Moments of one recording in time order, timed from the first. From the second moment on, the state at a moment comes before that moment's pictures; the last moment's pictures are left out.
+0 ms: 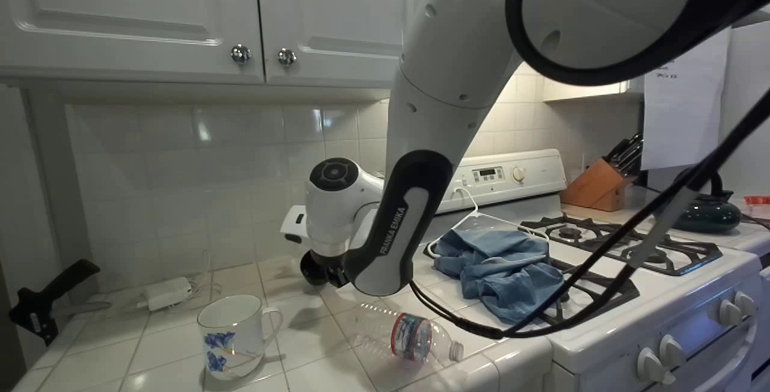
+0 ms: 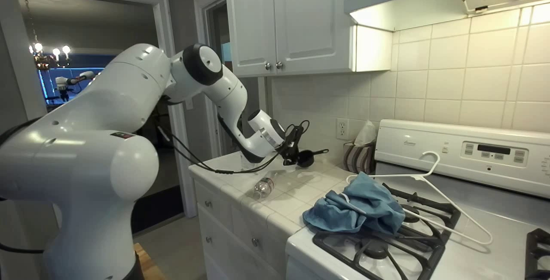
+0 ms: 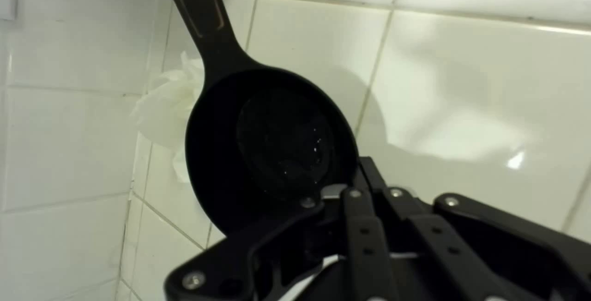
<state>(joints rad) 0.60 0.91 -0.50 -1.61 -0.57 3.05 -0.71</state>
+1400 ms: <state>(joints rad) 1.26 0.62 -1.31 -2.55 -0.67 3.55 -0.28</state>
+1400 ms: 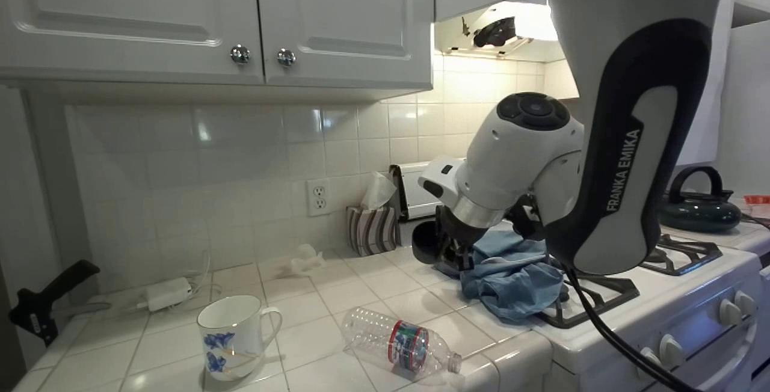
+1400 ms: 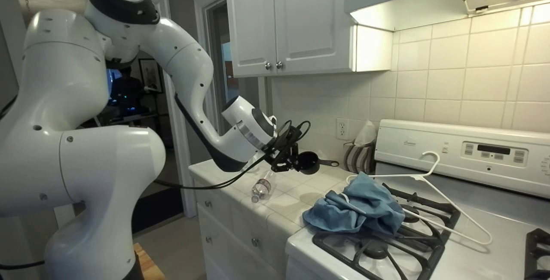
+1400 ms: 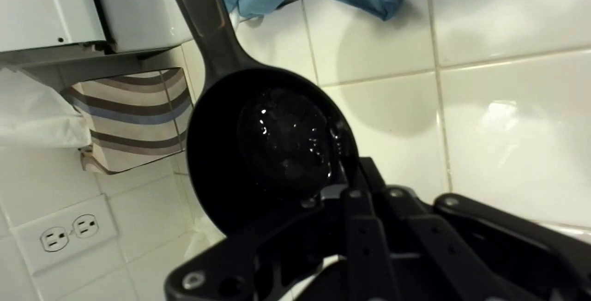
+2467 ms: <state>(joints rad) 0.65 0.19 -0.74 -2.53 -0.81 3.14 -0.54</state>
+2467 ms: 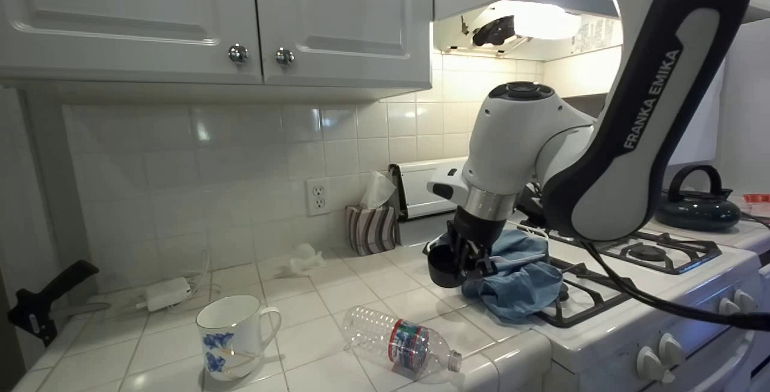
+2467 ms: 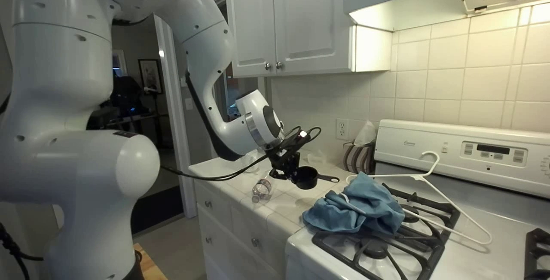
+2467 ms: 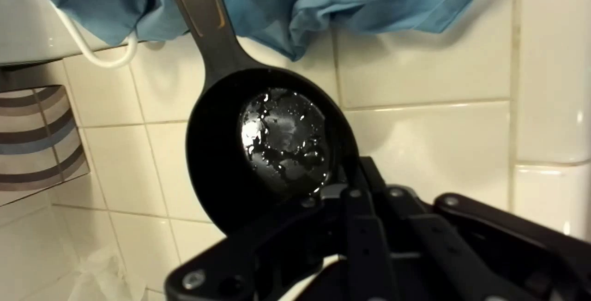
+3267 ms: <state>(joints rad) 0.09 0.20 -0.10 -2.42 -0.11 2.79 -1.09</state>
